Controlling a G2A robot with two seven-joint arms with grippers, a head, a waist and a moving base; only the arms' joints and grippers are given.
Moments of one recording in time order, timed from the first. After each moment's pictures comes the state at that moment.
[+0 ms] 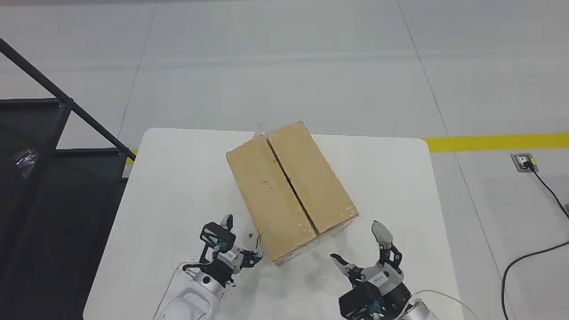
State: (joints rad) left arm 1.43 -1.22 -1.23 -1.65 1.37 -0.16 0.11; right arm -1.68 -1.16 1.31 -2.01 -2.08 0.04 -0.26
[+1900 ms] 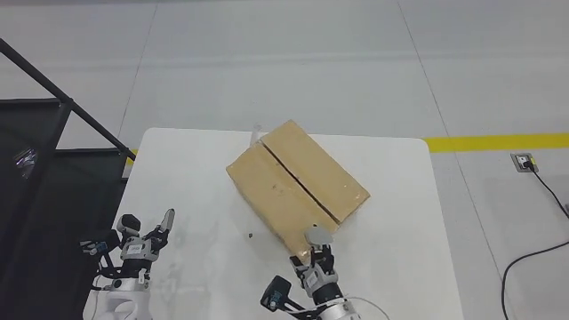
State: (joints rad) left arm 1.57 -1.21 -1.62 -1.68 0.95 -0.05 0.28; right arm -1.46 -1.30 0.88 -1.90 -2.59 0.07 0.39
